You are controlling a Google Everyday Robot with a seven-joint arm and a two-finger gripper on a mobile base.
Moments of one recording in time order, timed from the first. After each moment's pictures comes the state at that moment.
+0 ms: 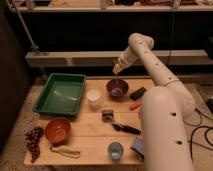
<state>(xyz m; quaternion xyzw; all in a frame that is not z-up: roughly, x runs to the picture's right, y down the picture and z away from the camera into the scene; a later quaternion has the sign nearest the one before) 0.084 -0.110 0.909 0.10 -0.30 -0.85 0.43</state>
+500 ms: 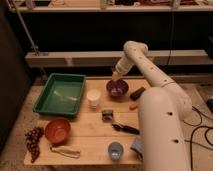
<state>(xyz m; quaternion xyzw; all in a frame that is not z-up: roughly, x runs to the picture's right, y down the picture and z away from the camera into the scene) 0.078 -0.069 0.928 0.06 -0.32 -0.85 0.41</state>
